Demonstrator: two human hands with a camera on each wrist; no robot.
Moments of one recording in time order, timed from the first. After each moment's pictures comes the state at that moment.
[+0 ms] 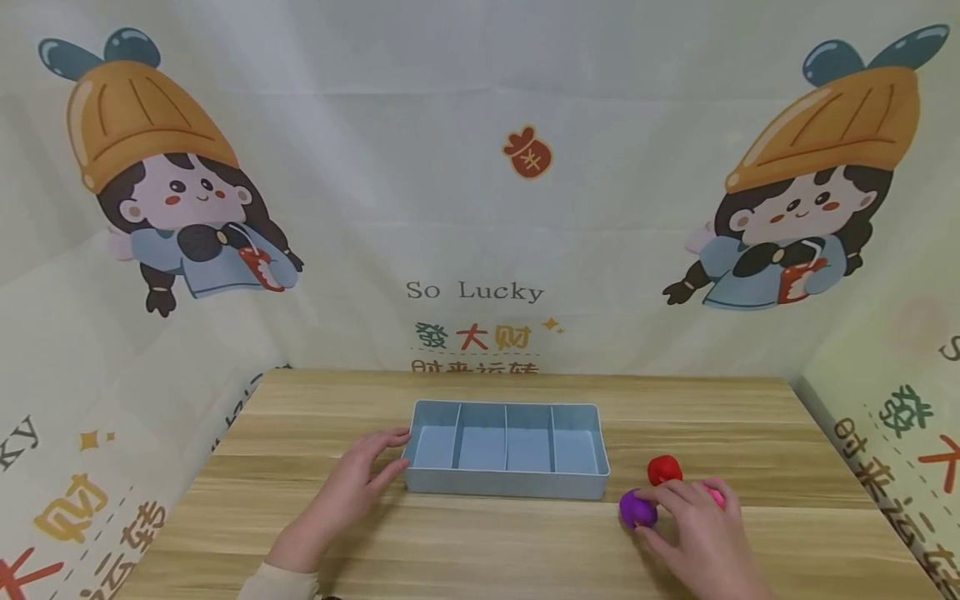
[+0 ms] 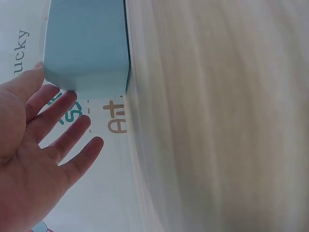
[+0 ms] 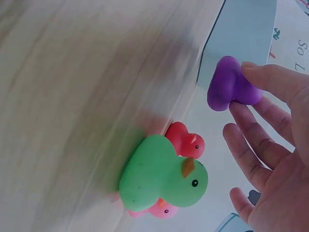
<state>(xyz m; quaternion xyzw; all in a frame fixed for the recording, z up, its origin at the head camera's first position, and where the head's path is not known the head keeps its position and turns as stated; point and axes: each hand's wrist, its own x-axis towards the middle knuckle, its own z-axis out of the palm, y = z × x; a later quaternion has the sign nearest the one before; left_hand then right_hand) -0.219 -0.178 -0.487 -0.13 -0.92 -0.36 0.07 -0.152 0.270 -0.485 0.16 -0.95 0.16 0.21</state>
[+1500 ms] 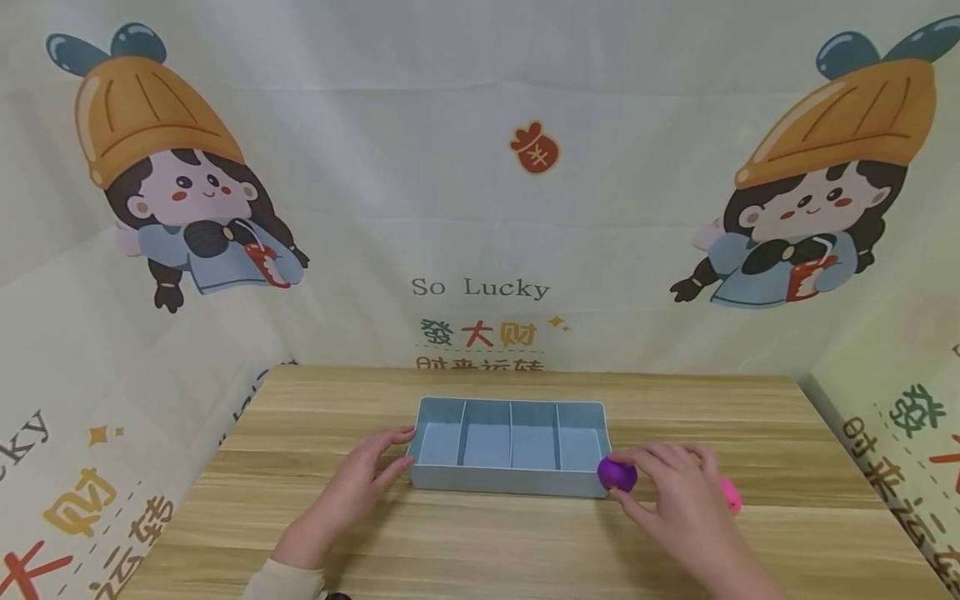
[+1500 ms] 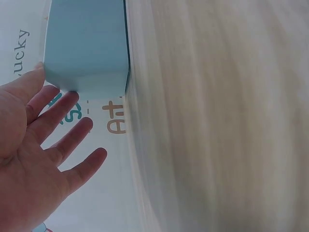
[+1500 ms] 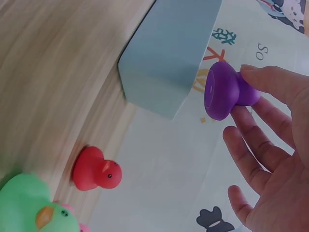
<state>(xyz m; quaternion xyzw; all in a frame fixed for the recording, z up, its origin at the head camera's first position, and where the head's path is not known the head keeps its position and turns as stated) -0.217 -0.177 -0.486 -0.13 -0.92 -0.37 0.06 -0.165 0.235 -0.439 0.19 -0.93 0.19 0.24</state>
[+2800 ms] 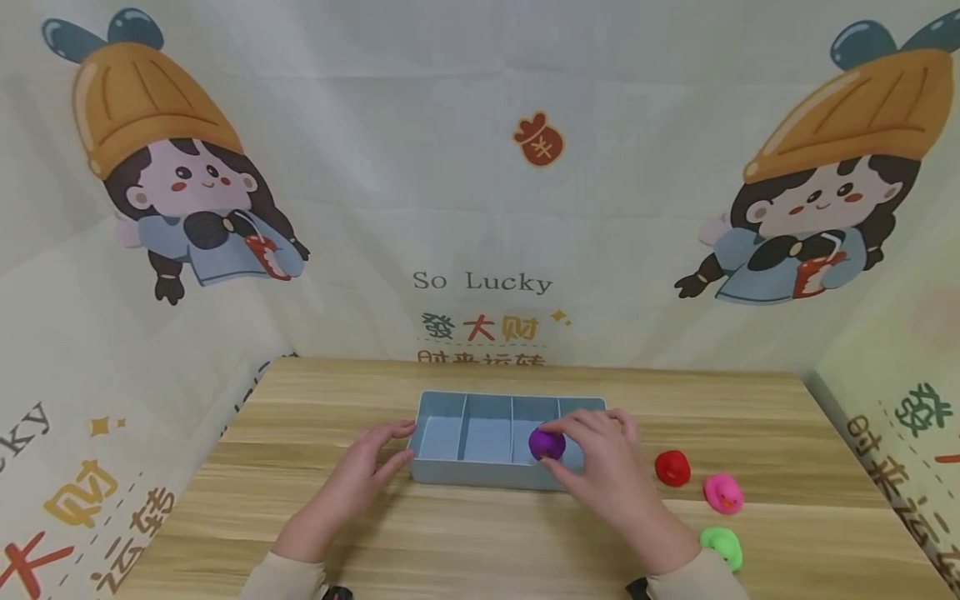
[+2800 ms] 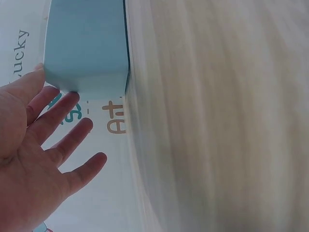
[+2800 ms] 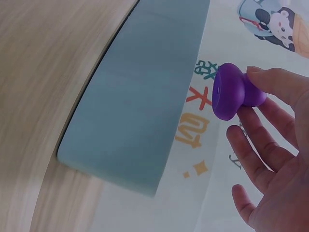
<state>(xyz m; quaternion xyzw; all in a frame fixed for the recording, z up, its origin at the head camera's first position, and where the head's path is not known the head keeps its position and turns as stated) -0.216 -0.178 -0.484 -0.12 -0.92 -0.38 0.05 -0.203 0.168 -0.437 0.26 -0.89 0.26 0.26</state>
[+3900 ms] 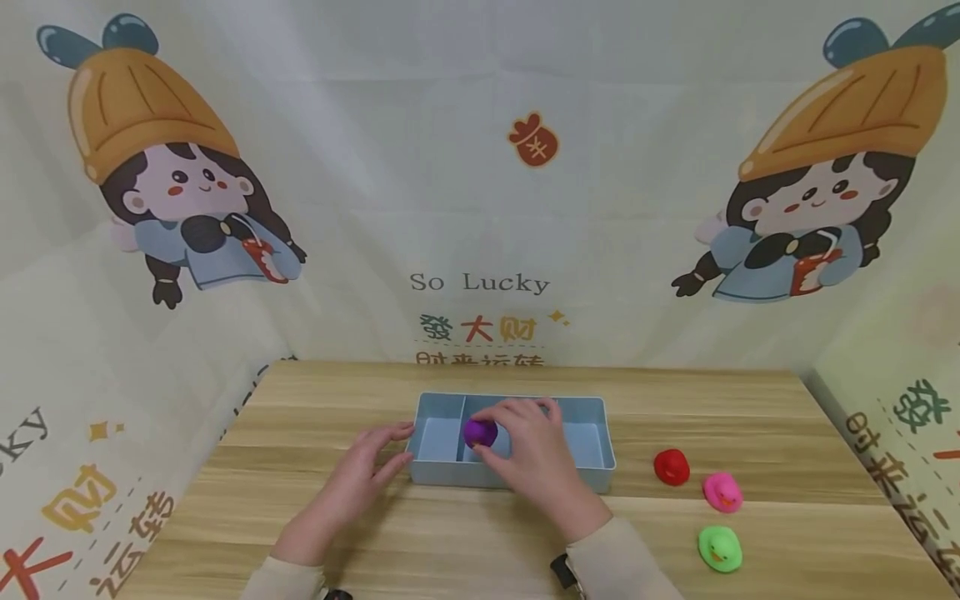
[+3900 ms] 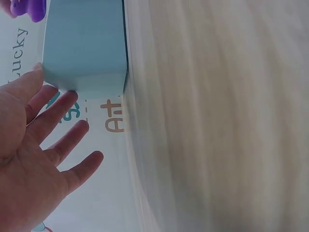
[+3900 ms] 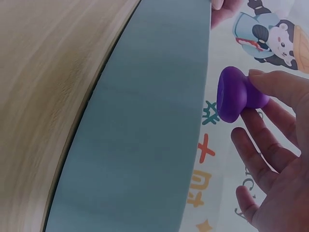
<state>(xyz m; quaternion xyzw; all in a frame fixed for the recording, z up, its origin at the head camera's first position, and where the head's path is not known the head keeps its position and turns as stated) -0.217 -0.177 -0.486 -0.12 -0.92 -0.38 0.06 -0.227 0.094 -0.443 0.27 -0.90 0.28 0.22</state>
